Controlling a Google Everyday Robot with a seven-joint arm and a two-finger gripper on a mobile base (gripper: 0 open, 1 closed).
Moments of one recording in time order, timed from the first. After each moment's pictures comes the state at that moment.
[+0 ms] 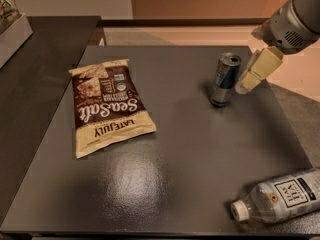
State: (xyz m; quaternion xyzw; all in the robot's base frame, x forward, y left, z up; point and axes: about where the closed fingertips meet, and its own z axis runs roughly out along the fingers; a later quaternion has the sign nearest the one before) arm 0.564 -0.211 0.940 -0.53 0.80 0.06 0.27
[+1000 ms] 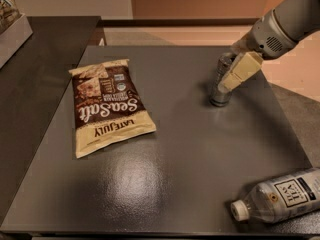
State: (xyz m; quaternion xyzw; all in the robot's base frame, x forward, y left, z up) arm 0.580 -0.180 0.916 -0.53 0.79 0.13 0.27
